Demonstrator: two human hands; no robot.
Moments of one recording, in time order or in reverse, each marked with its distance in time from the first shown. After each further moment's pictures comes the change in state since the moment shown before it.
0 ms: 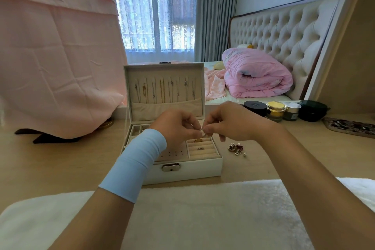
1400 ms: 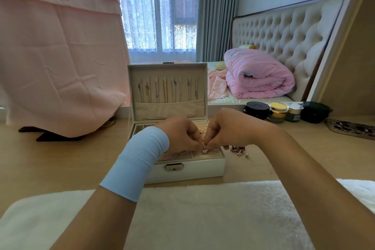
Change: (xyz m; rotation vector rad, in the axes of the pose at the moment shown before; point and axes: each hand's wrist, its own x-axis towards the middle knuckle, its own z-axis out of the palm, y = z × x) left_hand -0.004 0.006 -0.006 0.265 -0.259 -0.071; right_hand 0.002 -0.007 0.007 -0.016 -0.152 0.031
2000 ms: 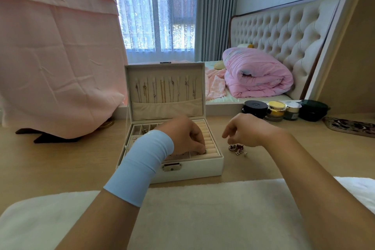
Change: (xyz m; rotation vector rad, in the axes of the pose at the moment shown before) left_hand 0.003 0.006 0.008 0.043 0.018 0.028; right_hand 0.011 0.067 0.000 -0.196 0.119 0.208
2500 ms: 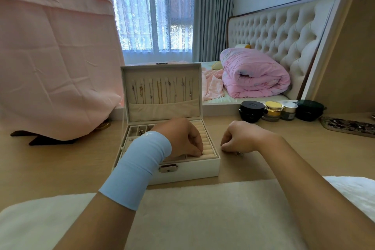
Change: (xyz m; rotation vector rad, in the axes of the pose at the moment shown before) left_hand -0.002 0.006 -0.002 0.083 -0.023 -0.003; right_hand 0.011 0.010 0.017 0.027 -0.083 0.052
